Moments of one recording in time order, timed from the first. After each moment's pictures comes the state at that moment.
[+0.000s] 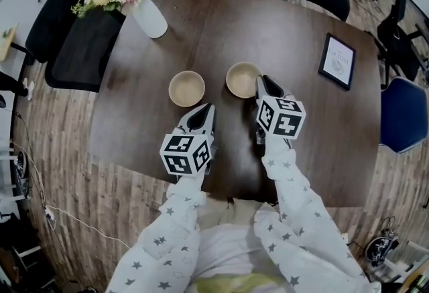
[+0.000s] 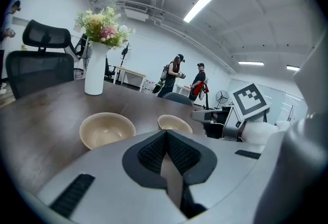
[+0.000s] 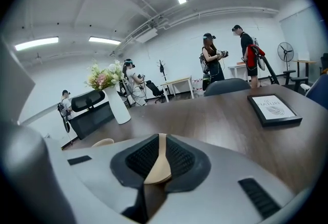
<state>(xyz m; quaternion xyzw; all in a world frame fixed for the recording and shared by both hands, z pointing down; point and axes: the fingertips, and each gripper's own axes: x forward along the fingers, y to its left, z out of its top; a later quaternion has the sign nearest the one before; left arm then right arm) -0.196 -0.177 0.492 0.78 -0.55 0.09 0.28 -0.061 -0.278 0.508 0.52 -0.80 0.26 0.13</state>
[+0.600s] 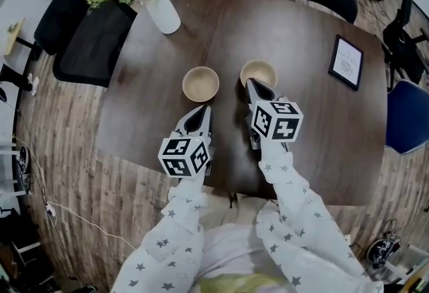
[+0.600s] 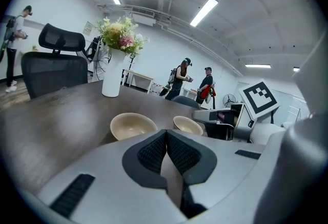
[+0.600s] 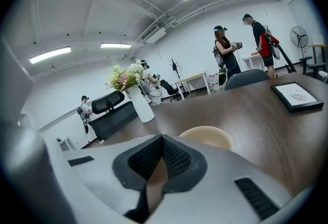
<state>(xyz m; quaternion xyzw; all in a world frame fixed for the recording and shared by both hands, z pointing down) -0.249 -0.155 0.490 0.75 -0.59 0.08 0.28 -0.142 -0.247 0.493 0.44 -0.85 0.29 0.10</state>
